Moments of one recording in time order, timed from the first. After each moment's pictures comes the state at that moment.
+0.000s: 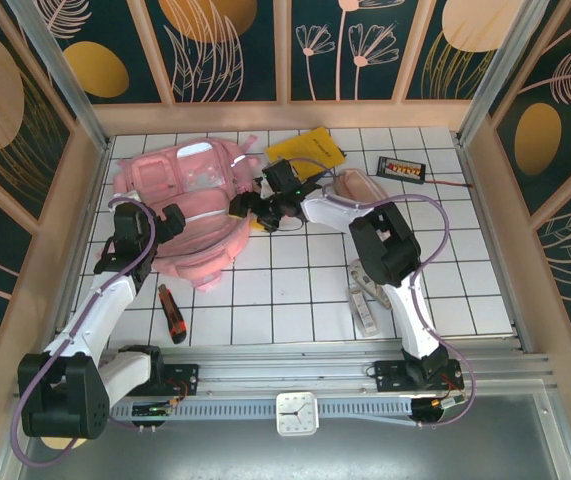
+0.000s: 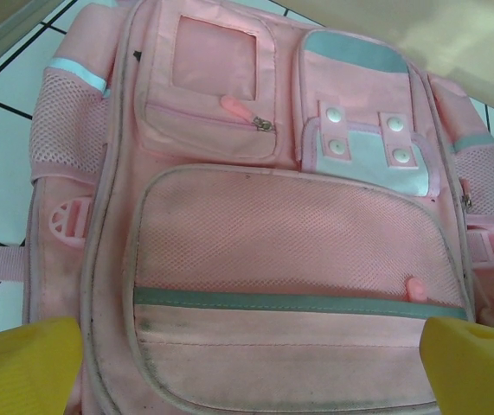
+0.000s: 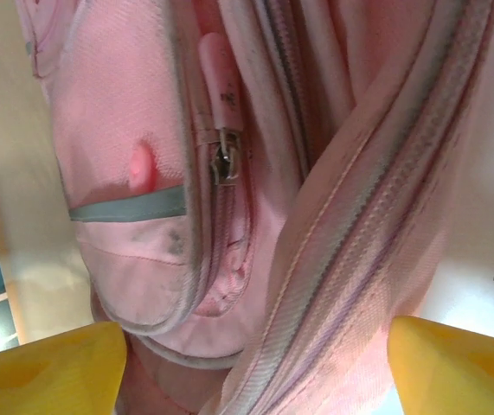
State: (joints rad) left arm -0.05 1.07 0.64 -0.15 -0.13 -0.47; right arm 0.69 2.26 1.68 -0.23 -0.57 0.89
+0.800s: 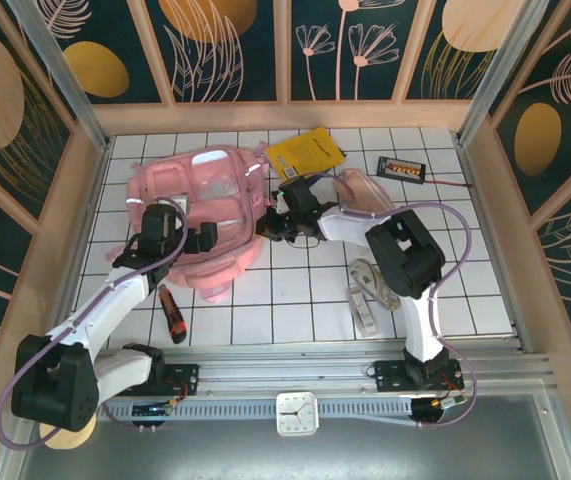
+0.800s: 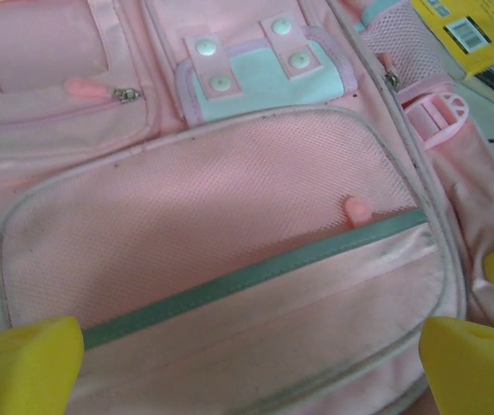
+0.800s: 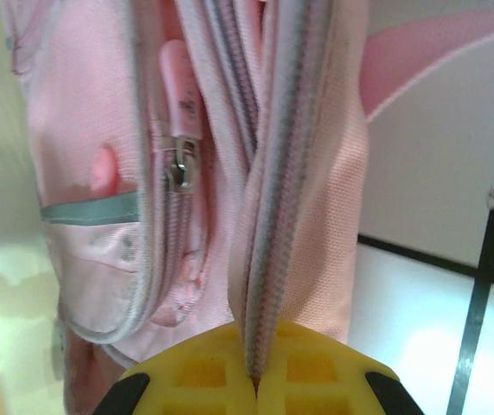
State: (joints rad) left arm -0.25 1.13 0.65 -0.18 -0.02 -0.19; right arm 0.69 2.03 1.29 -0.03 -0.51 0.86
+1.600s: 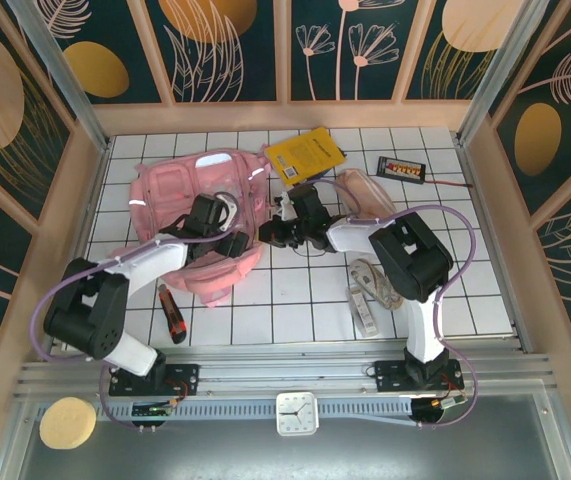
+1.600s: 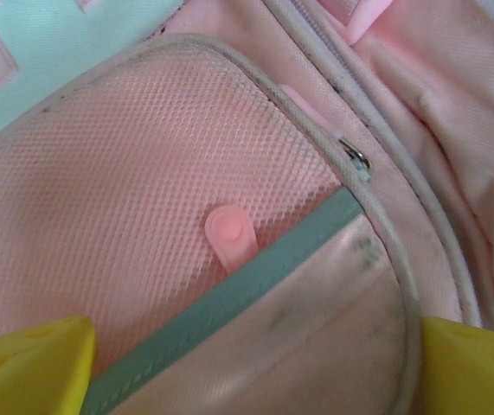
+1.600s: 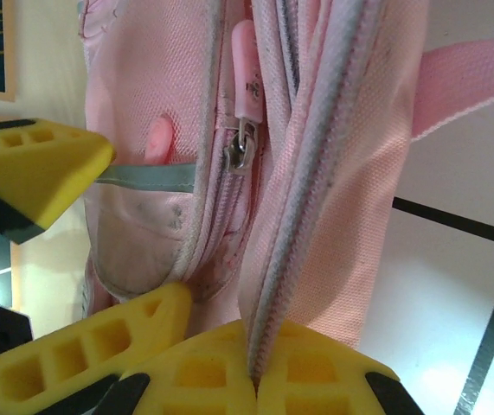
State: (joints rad) left arm -0.44 1.56 0.85 -0.20 -0.08 0.02; right arm 0.68 1.99 1.13 0.20 -0.61 0.82
